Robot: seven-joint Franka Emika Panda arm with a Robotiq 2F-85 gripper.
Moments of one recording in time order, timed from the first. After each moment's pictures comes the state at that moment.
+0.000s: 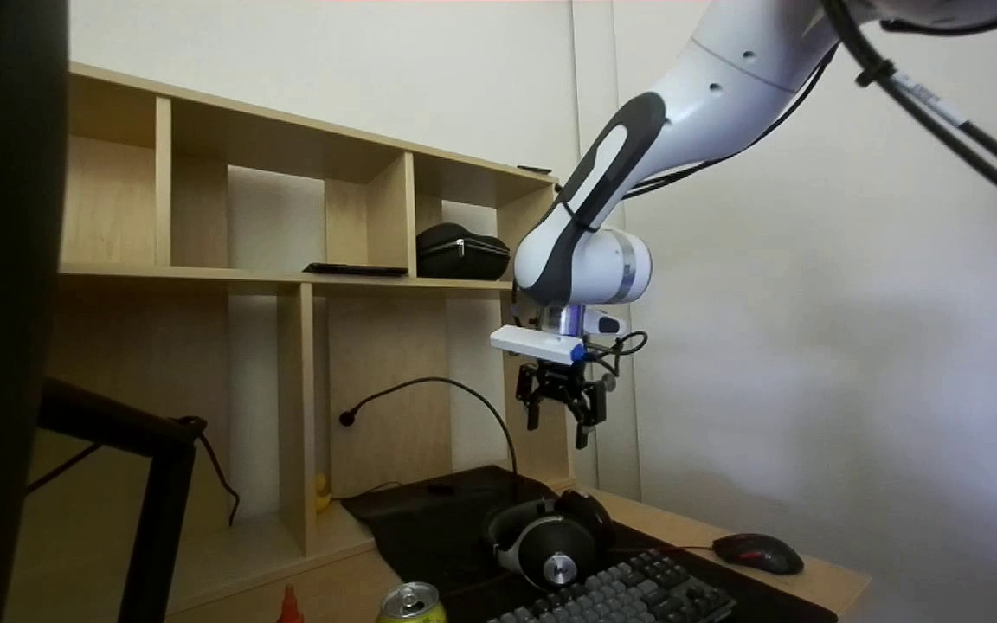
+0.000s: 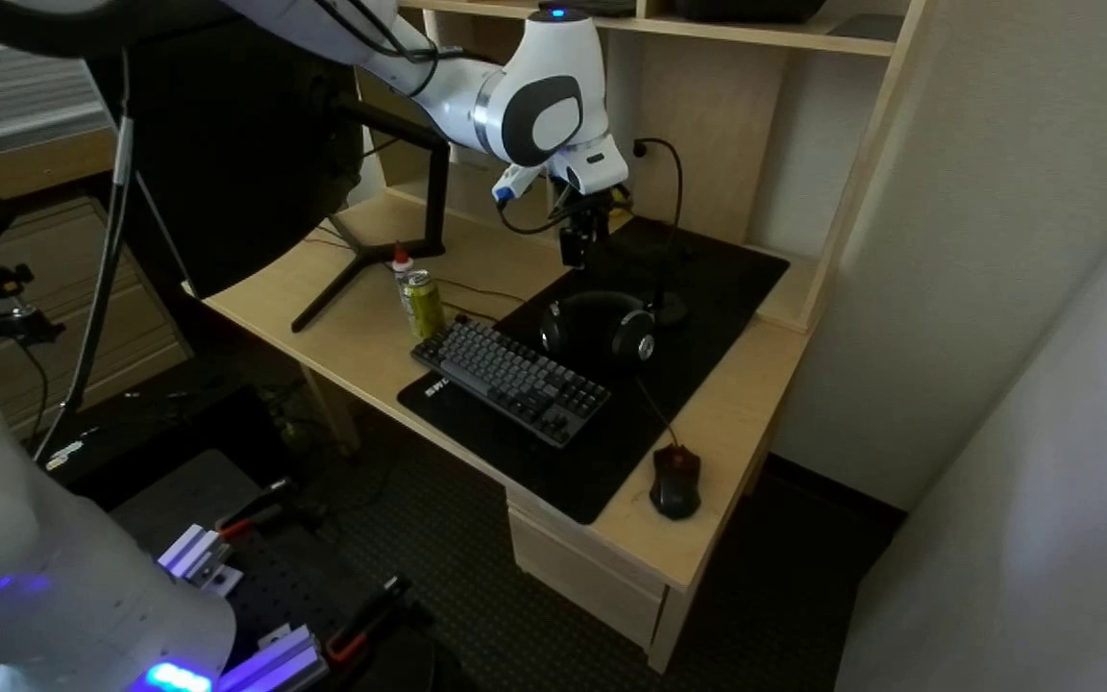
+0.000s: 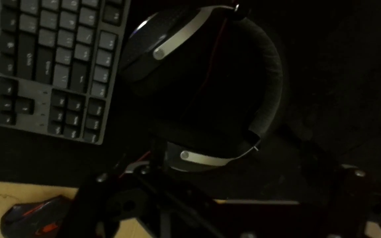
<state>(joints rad) -0.04 0.42 -0.08 -1.81 0.03 2.46 1.19</state>
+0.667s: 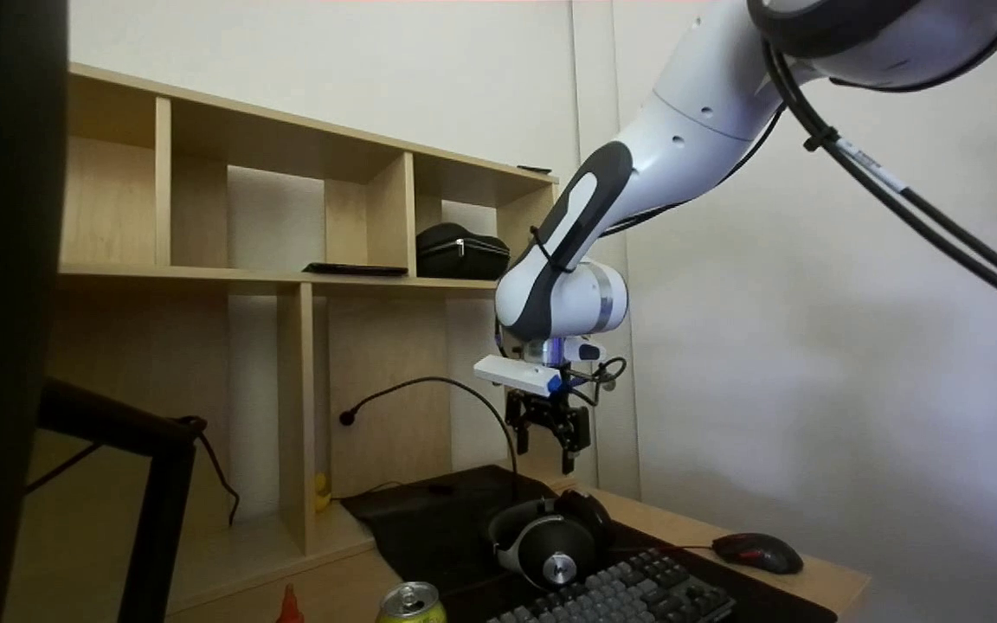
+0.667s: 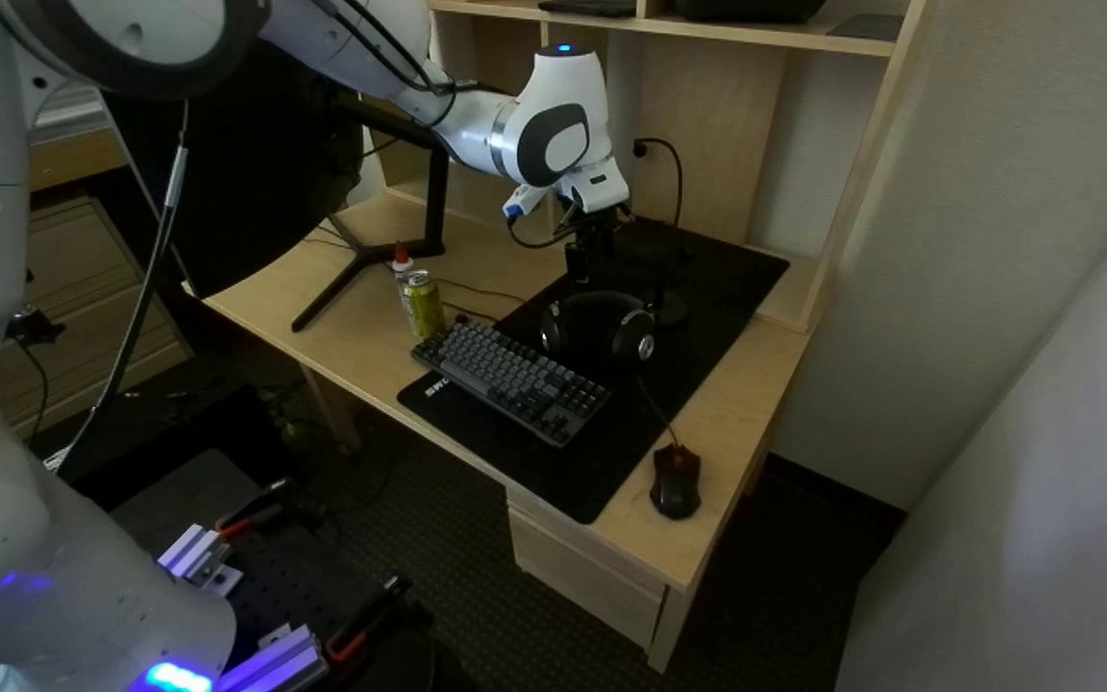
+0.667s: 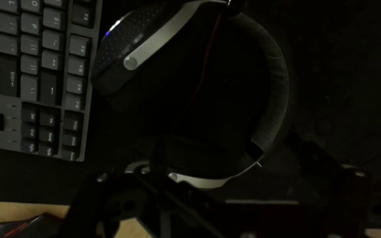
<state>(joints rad) 0.01 0.56 -0.12 -1.70 0.01 2.46 1.26</state>
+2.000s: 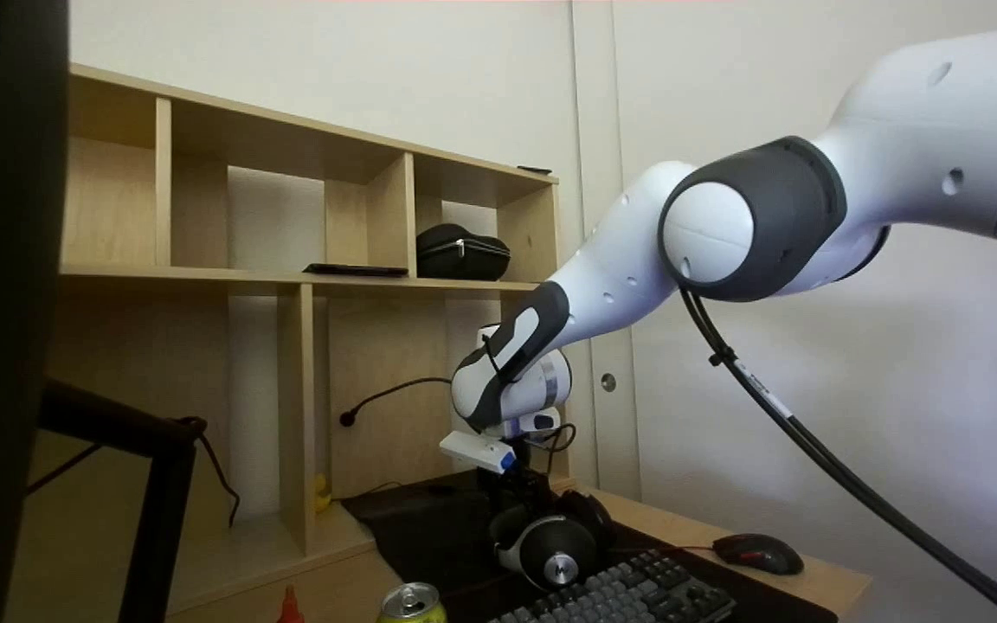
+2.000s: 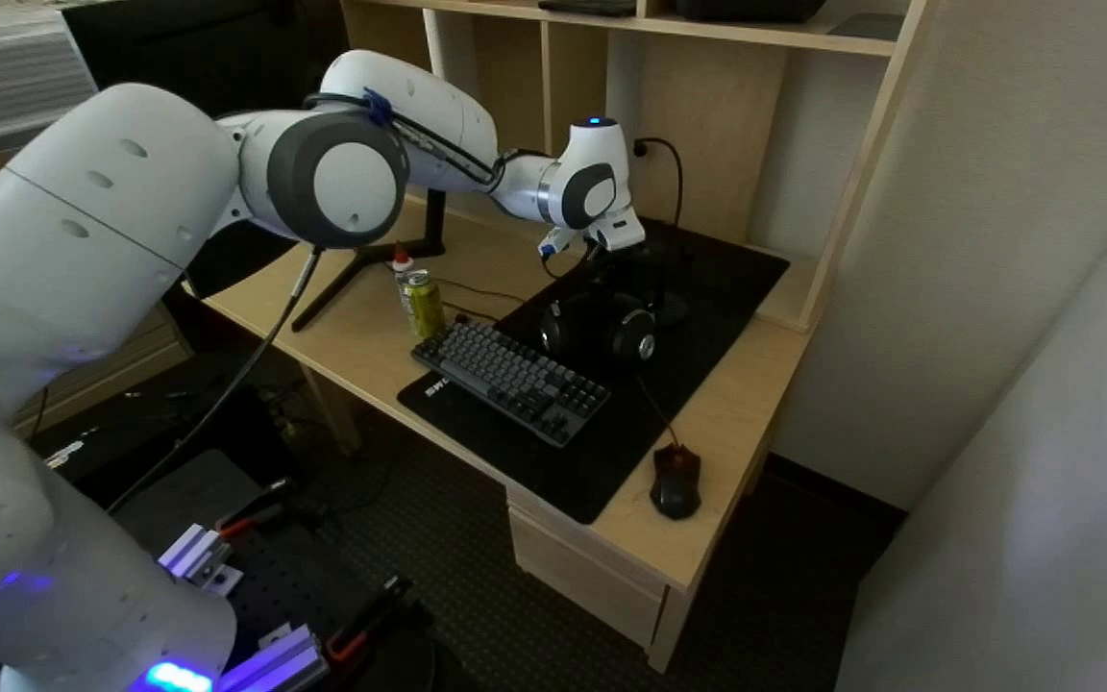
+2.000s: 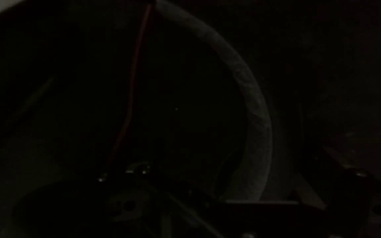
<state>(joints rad) 0.03 1.07 -0.15 -1.08 0.01 2.27 1.33</state>
